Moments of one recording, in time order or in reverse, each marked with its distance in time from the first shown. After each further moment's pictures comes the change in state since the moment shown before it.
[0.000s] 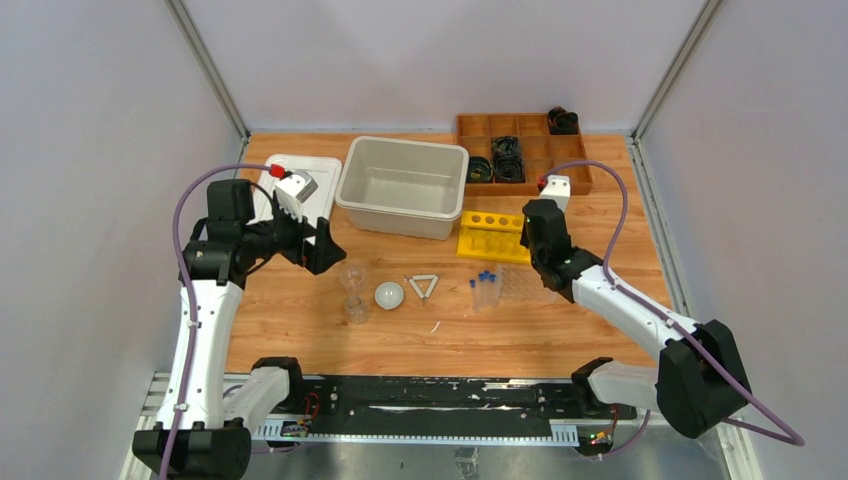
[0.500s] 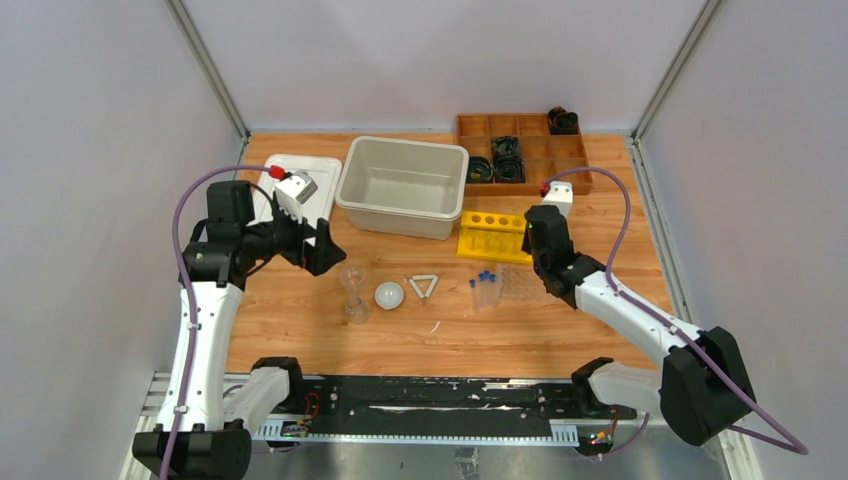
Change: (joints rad) left arm 0.000 -0.006 -0.003 0.000 0.001 0.000; right arm 0.000 -0.036 -0.045 -0.009 -0.009 0.018
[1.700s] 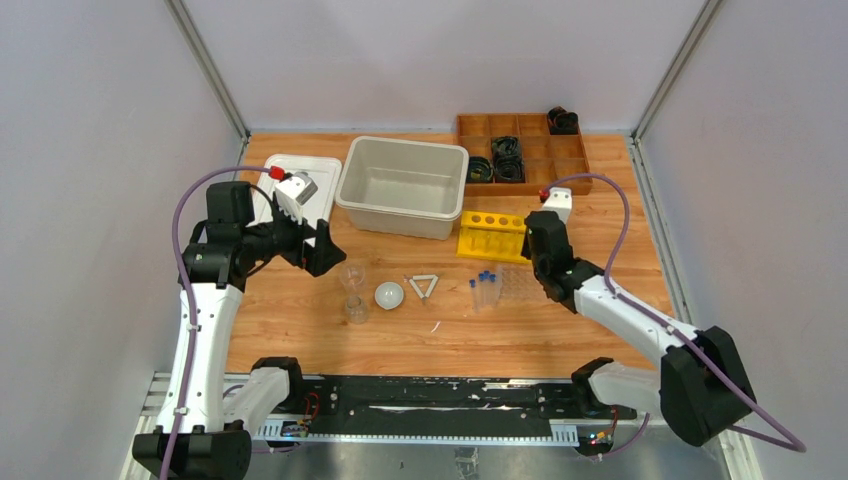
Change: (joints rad) left arm 0.000 -0.009 -0.006 -0.001 0.001 0.004; right arm 0.000 0.016 -0.052 0.036 -0.020 0.019
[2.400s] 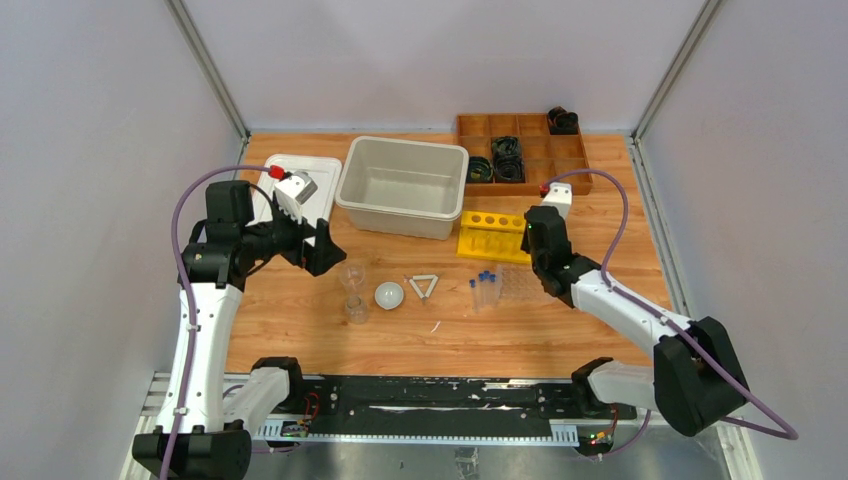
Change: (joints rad) left arm 0.000 0.002 0.008 -0.001 0.007 0.000; right arm -0.016 0.023 0.020 0.055 0.010 -0.017
